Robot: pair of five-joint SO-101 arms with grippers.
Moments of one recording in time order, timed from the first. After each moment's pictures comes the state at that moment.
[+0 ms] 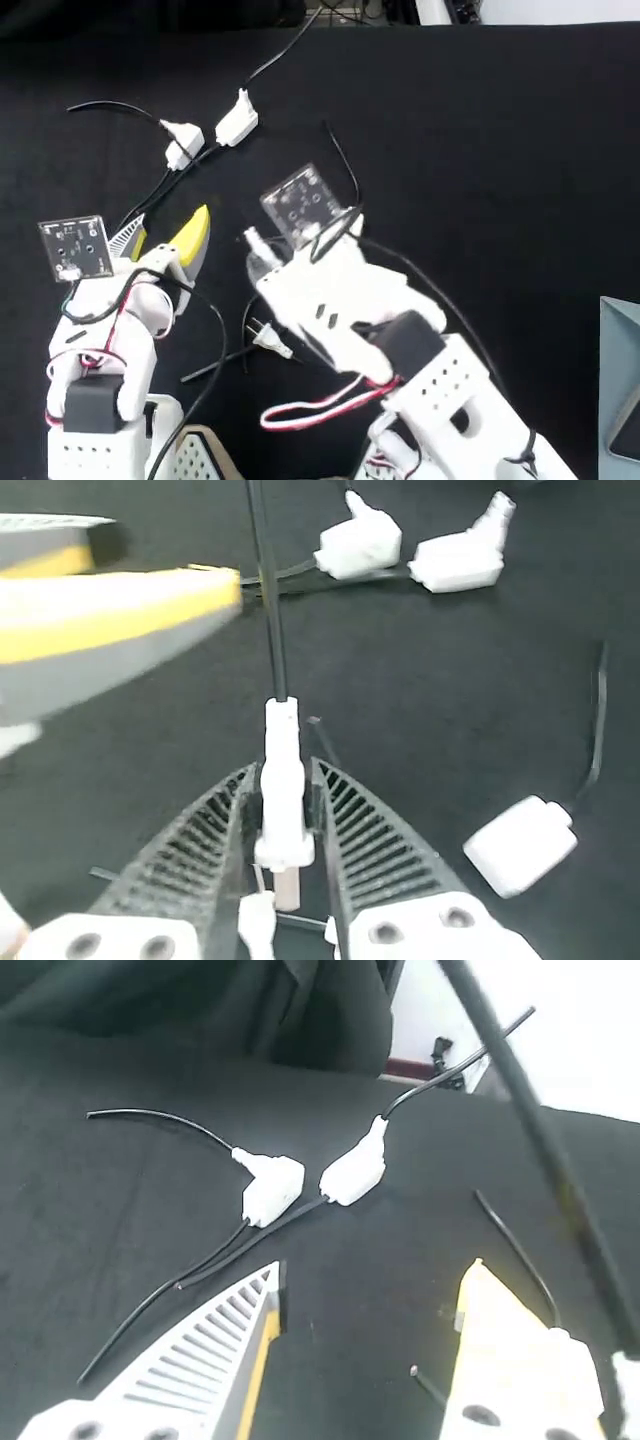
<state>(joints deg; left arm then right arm) -4.2 -92.8 71.3 49.5 9.5 -40.4 -56.2 50.2 52.8 0.4</state>
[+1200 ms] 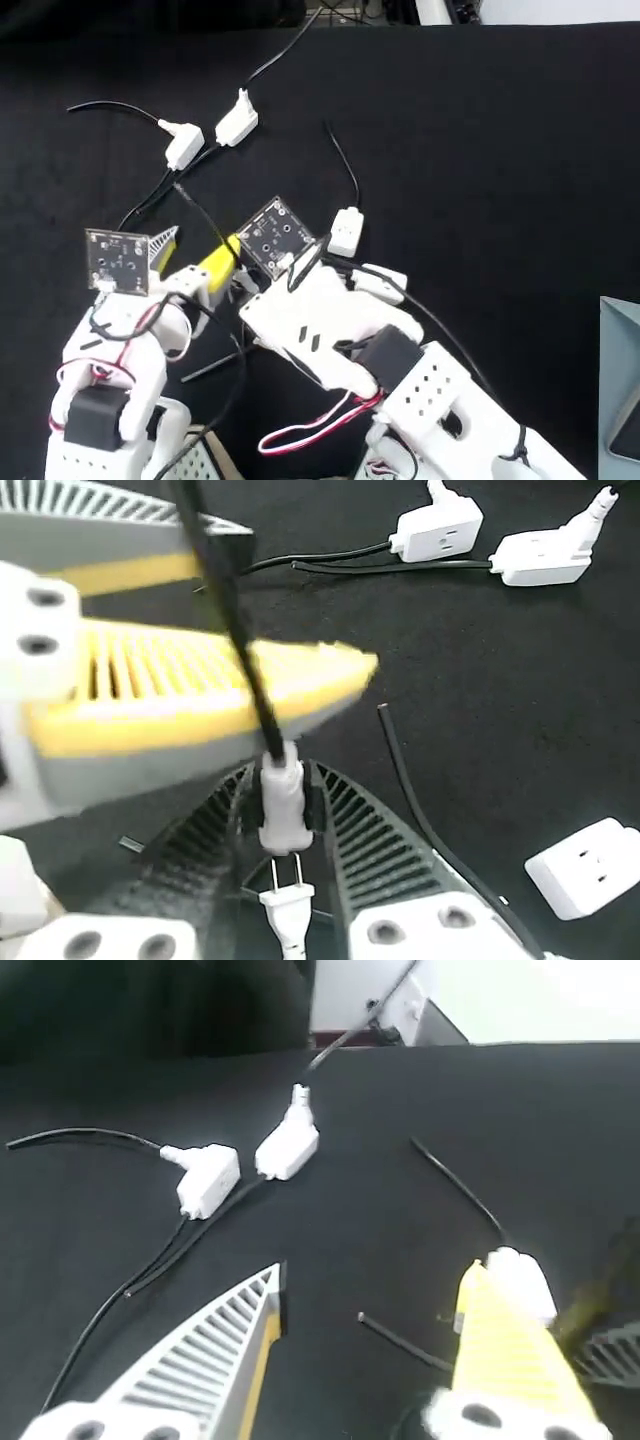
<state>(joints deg) 5.9 -95.8 71.4 55.8 2.8 -46.9 -57.5 58.5 45.8 0.4</state>
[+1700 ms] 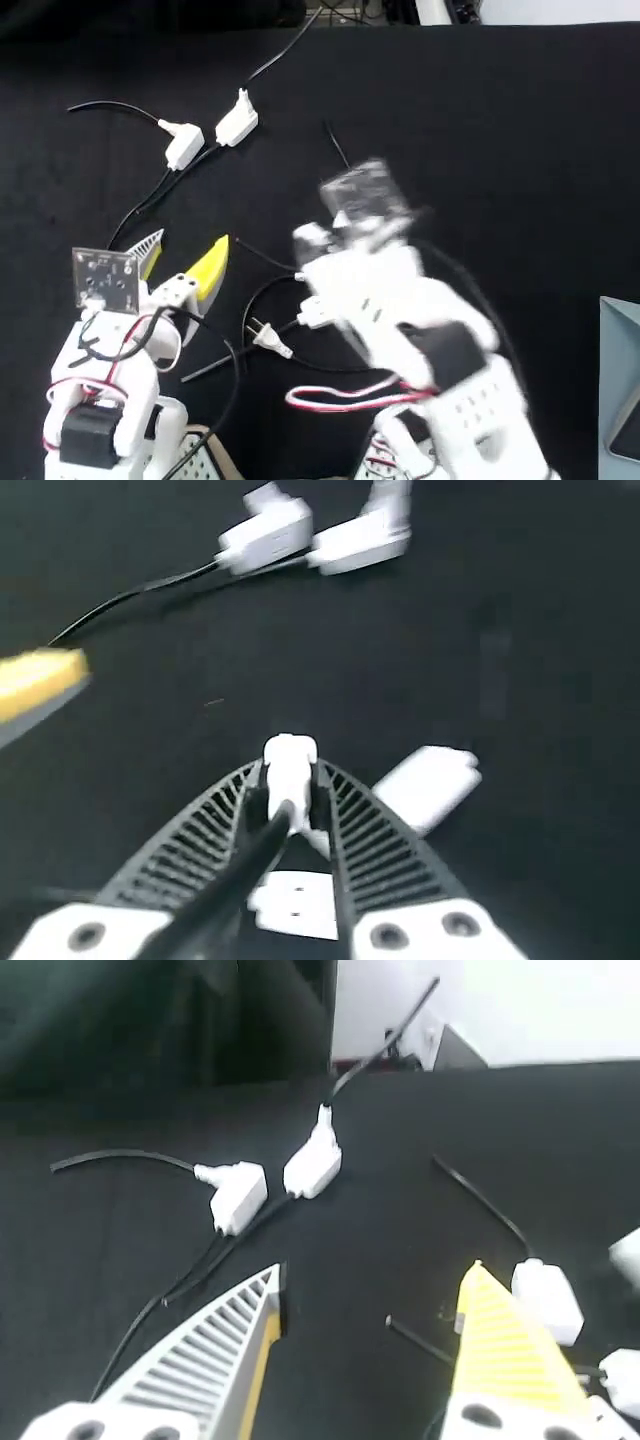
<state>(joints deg) 1.9 -100.9 70.9 59.8 0.0 -28.0 -64.6 50.3 60.7 0.4</state>
